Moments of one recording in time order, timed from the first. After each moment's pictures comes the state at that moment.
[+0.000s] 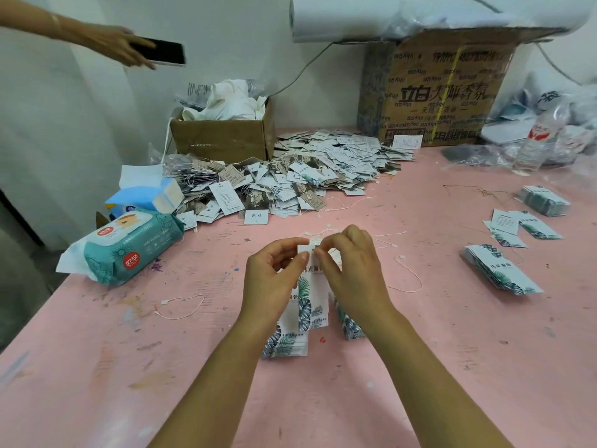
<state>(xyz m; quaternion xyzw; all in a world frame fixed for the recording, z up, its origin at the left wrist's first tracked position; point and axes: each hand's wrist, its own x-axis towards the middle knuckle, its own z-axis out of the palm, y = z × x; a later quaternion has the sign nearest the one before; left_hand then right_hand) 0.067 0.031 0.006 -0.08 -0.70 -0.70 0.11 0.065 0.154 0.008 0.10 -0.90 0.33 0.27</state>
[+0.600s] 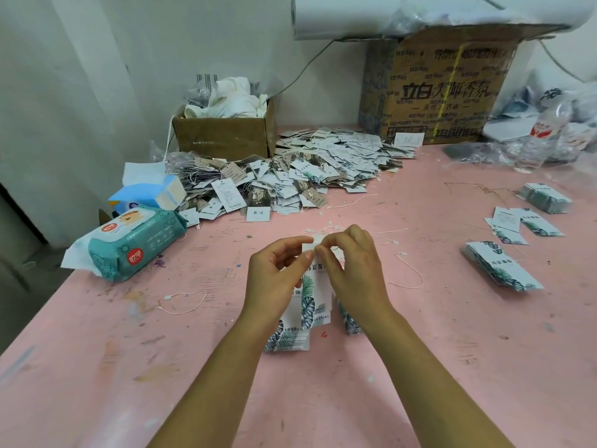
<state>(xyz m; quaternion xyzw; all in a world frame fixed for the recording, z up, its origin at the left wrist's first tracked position) 0.070 0.029 0.003 -0.09 -0.68 -0.72 0.09 0.070 0.152 0.004 0.10 -0.88 0.38 0.28</state>
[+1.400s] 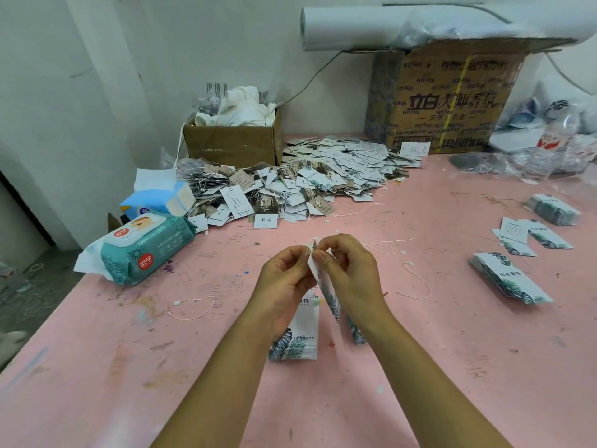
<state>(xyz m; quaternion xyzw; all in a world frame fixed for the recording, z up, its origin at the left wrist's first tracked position) 0.062 0.027 0.008 -0.05 -0.52 -0.85 -0.07 0.068 0.138 0.012 0.11 -0.77 0.59 0.21</state>
